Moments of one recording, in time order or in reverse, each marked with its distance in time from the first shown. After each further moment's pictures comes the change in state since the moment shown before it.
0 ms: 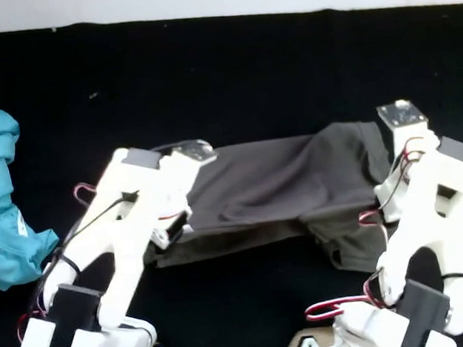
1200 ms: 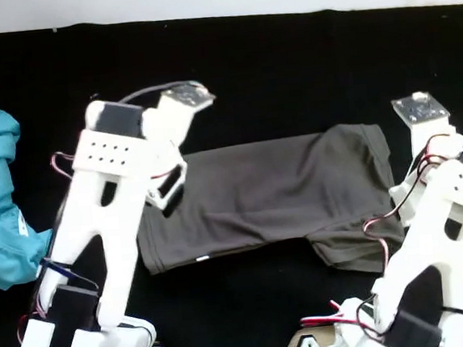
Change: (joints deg) left arm -1.8 0.0 -30.8 20.4 -0.9; right arm 2.3 -10.8 -7.6 14.4 3.3
